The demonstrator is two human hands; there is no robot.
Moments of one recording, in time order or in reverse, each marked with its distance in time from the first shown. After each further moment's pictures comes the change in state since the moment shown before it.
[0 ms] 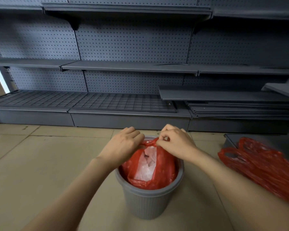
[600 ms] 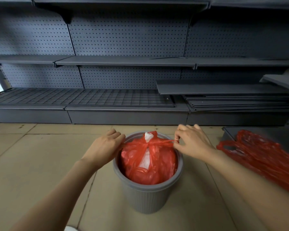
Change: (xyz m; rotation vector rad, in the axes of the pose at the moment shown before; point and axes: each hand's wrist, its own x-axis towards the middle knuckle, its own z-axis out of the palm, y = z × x) left_hand -0.046 -0.037 0.022 -0.019 -0.066 -0.116; right_hand -0.018 0.052 -0.002 -0.412 0.016 -0.082
